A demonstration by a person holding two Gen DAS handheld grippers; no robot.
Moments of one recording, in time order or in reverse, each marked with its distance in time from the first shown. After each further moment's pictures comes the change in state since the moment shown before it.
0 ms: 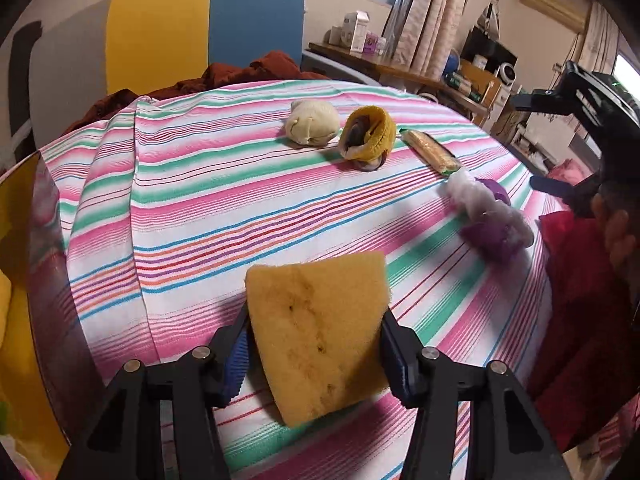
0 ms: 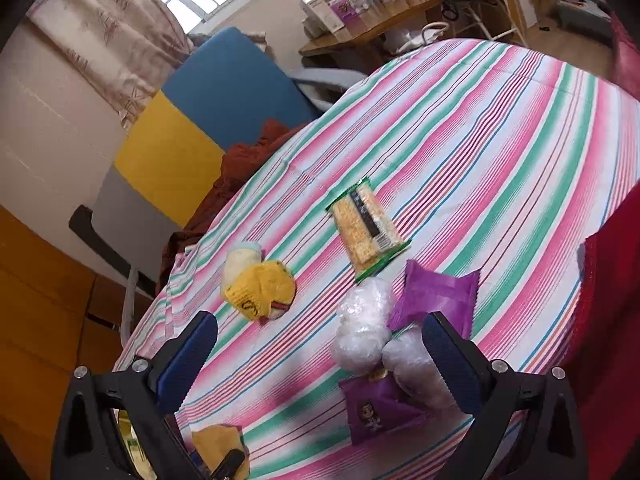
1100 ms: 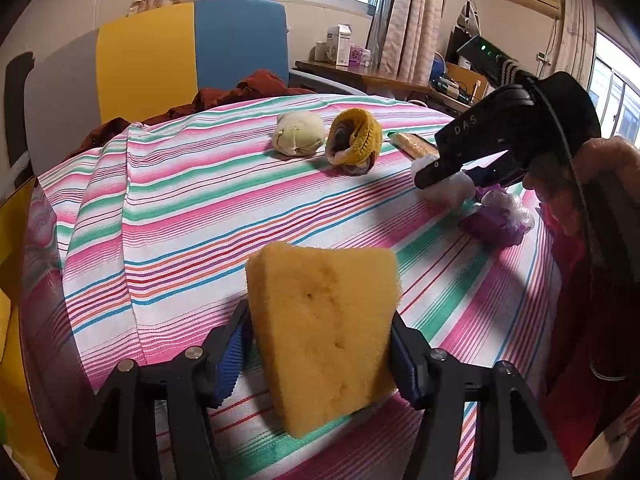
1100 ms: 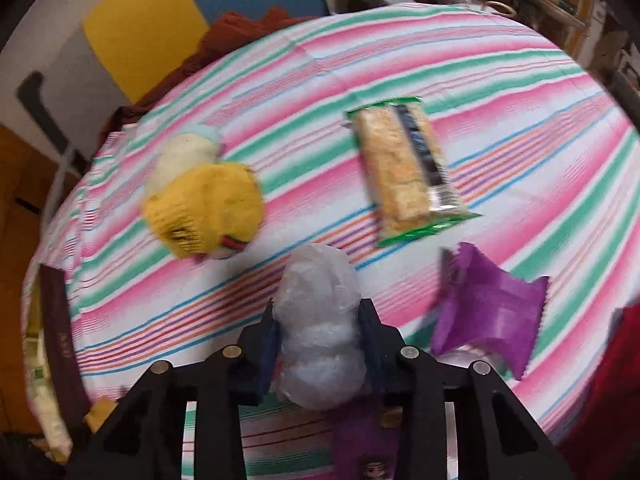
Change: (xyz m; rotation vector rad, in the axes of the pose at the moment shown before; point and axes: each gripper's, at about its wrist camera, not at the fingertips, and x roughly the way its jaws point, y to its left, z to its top) left arm 0.007 -0.012 -0.009 0.085 -0.073 0.022; right arm 0.106 0.037 -0.014 -0.295 0.319 -0.228
